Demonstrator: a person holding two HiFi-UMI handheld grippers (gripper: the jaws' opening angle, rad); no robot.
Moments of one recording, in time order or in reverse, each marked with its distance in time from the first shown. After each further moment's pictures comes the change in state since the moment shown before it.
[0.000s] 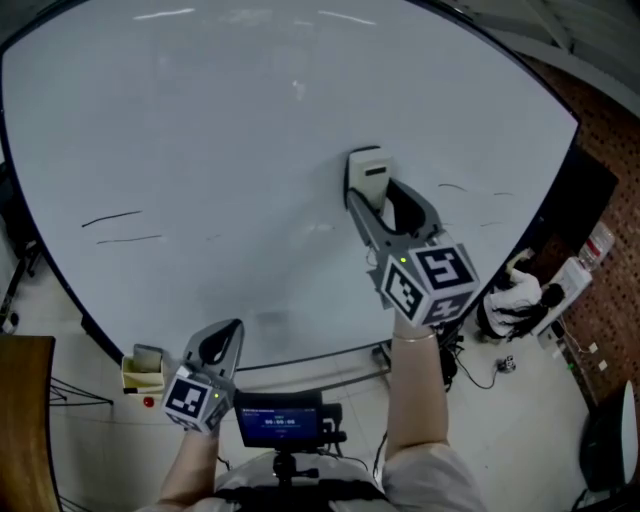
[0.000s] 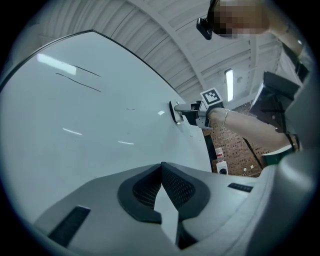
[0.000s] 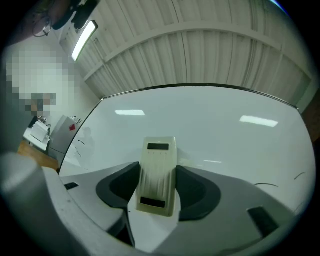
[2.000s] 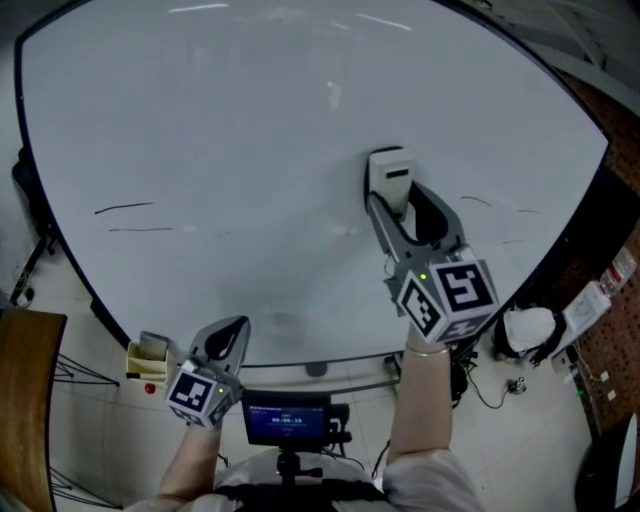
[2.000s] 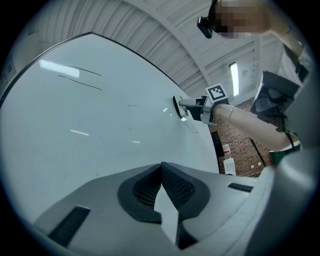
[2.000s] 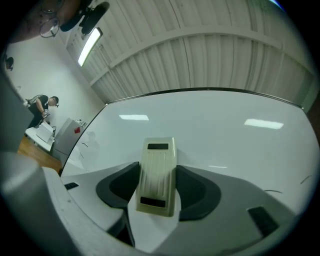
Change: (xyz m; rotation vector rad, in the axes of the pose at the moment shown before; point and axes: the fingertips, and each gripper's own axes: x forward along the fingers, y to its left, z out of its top) left arm 0.005 0.001 -0.005 0.009 0.033 0.078; right arm -0.004 -0.006 0.007 -0.018 -0.066 0.059
